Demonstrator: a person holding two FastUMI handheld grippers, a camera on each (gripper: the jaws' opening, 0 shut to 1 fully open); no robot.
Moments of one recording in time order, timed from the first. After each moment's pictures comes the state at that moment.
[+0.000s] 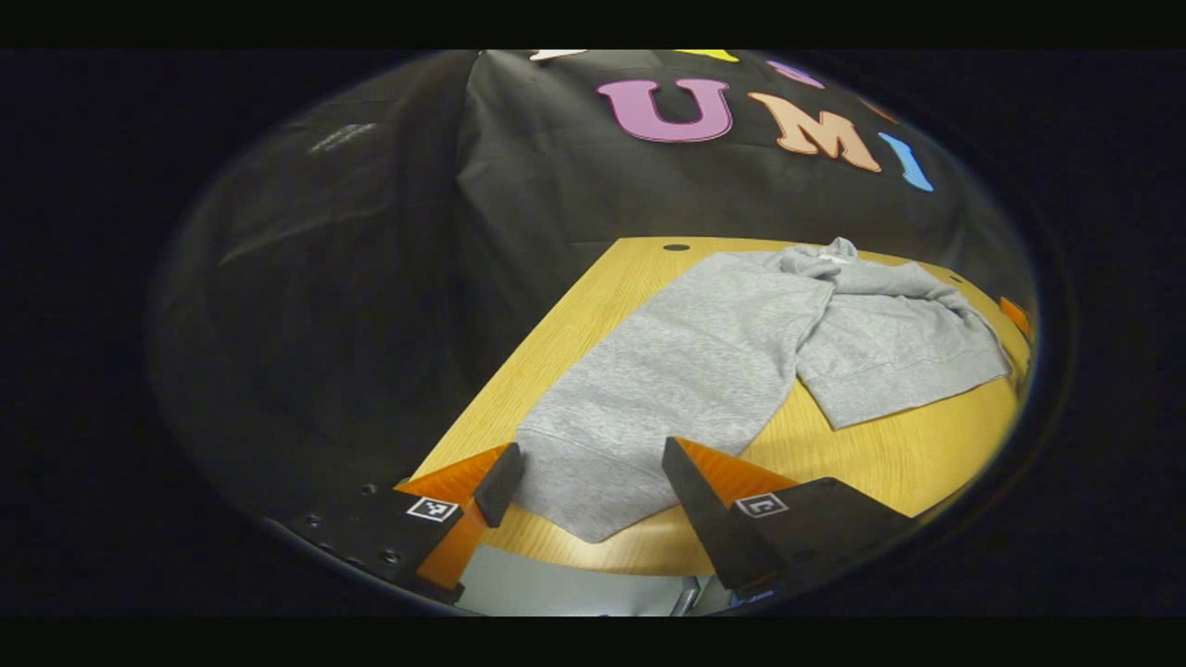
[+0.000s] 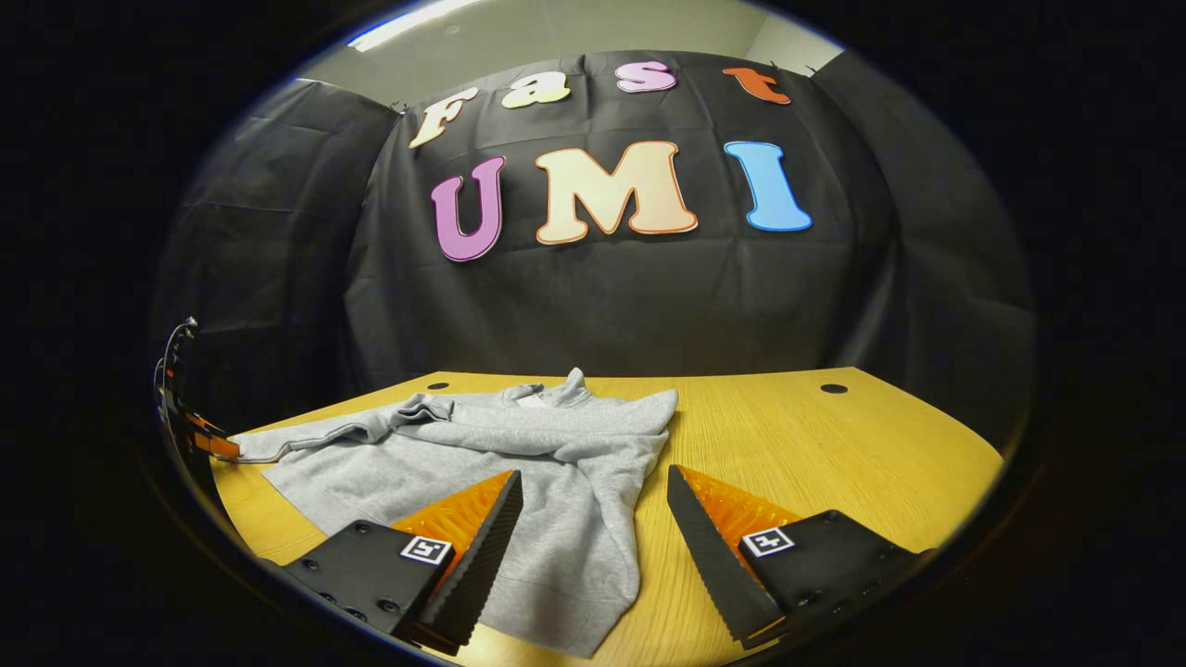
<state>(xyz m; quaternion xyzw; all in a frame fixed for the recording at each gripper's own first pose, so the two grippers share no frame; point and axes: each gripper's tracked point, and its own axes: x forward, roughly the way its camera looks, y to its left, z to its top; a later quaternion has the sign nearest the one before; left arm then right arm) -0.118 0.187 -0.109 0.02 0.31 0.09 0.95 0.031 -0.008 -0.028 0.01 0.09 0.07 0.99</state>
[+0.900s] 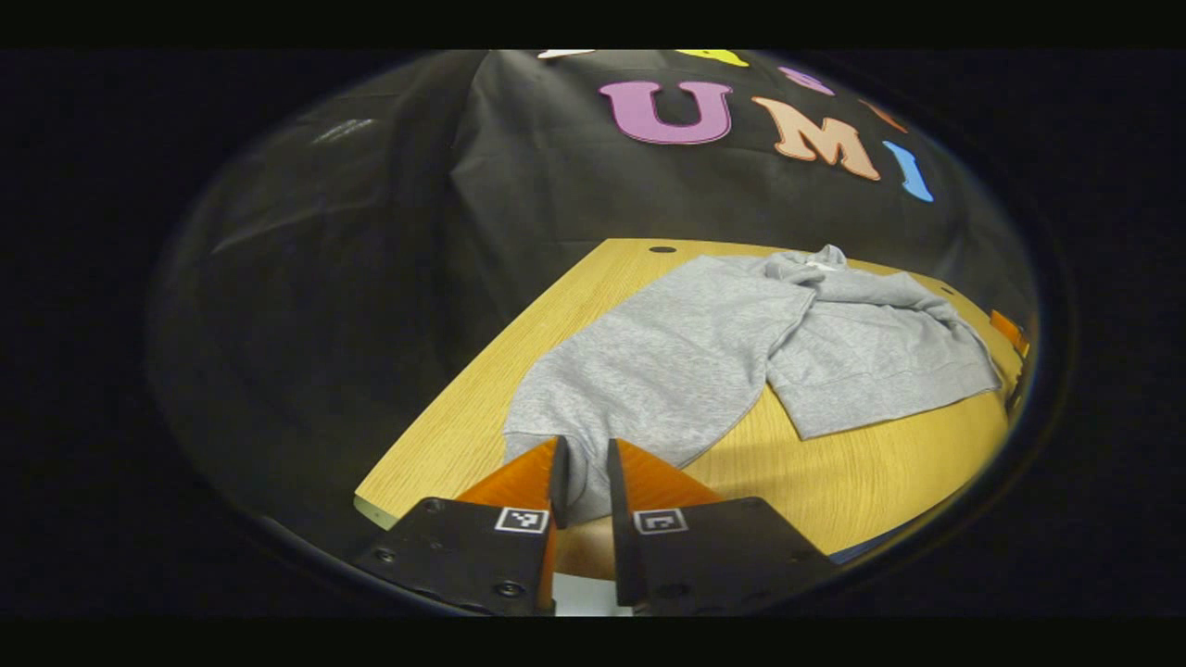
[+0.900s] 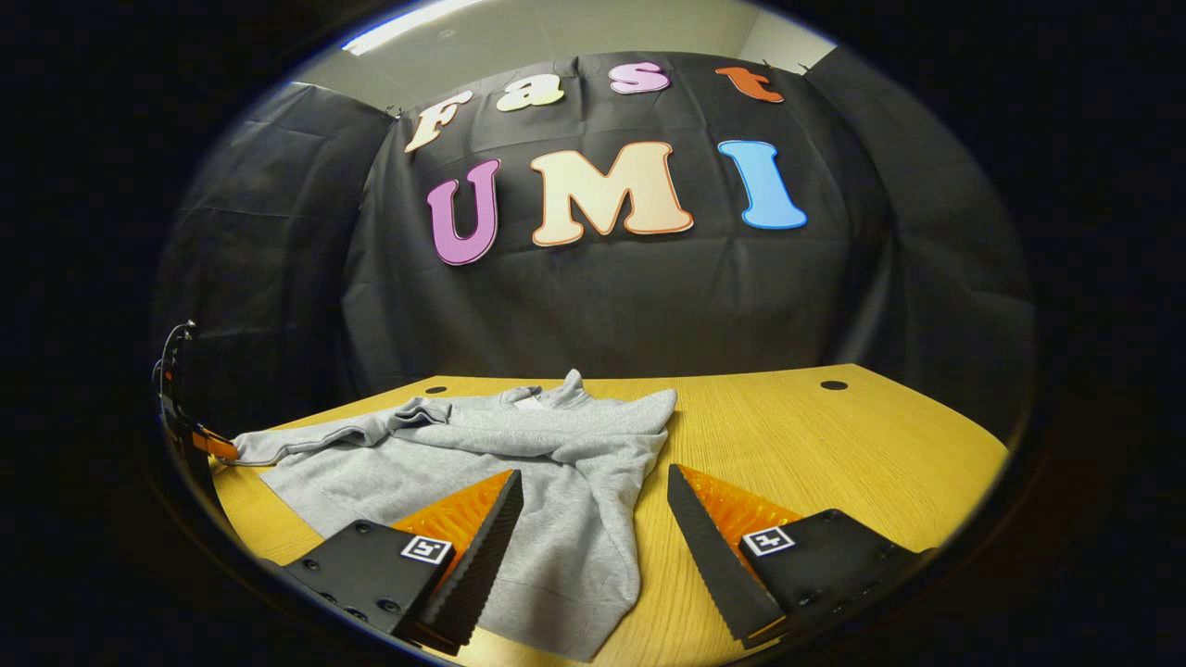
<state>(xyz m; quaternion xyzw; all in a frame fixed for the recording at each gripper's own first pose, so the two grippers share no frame) -0.112 0.164 -0.110 0.00 0.30 0.08 0.95 0.034 -0.011 -0.030 0.02 0.08 0.07 0.99</state>
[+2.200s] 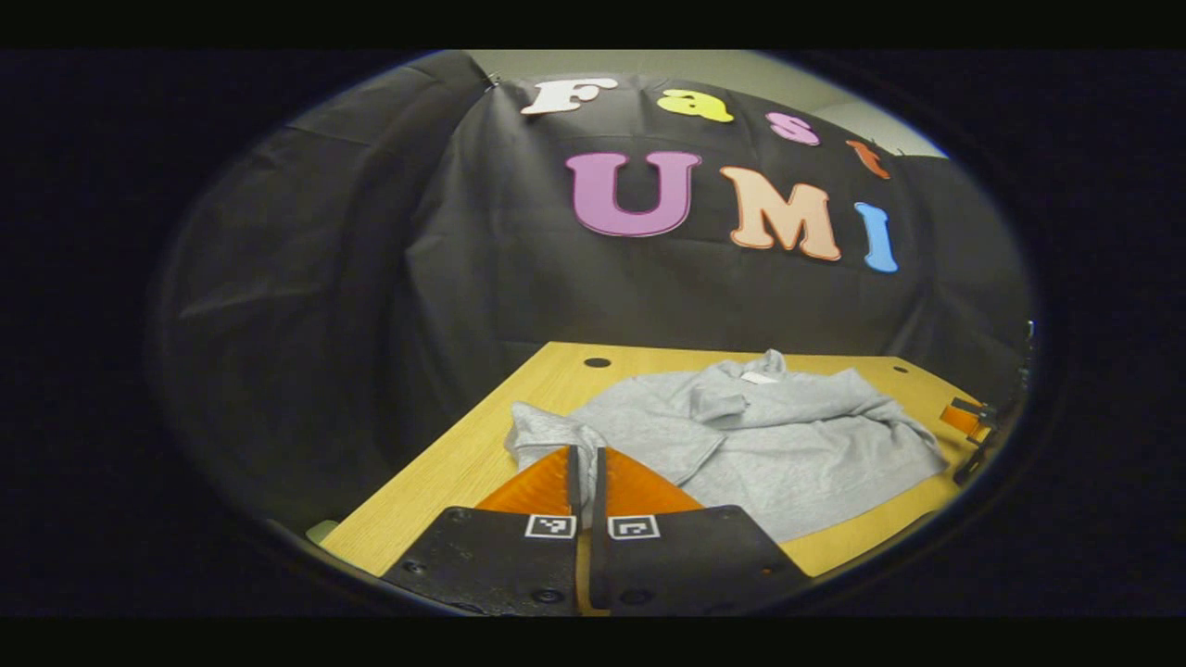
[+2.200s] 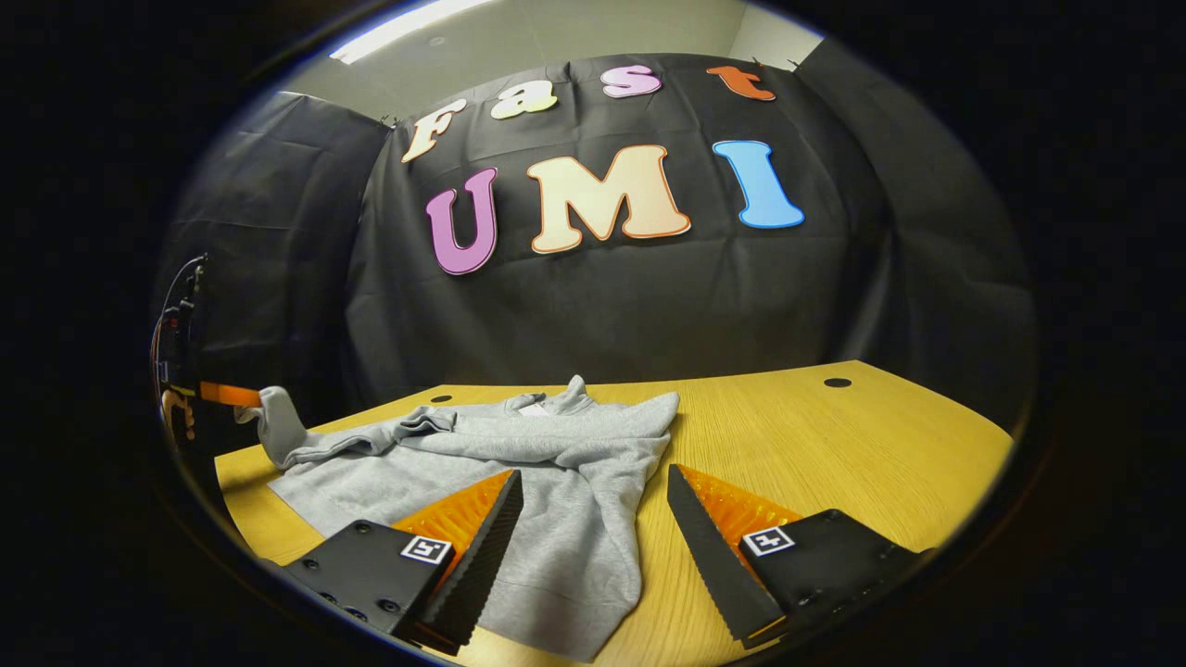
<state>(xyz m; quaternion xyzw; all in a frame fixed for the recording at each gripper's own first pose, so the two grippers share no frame) -0.009 0.076 0.022 -0.04 0.14 0.00 0.99 0.033 -0.012 -0.027 0.04 0.08 0.07 0.99</state>
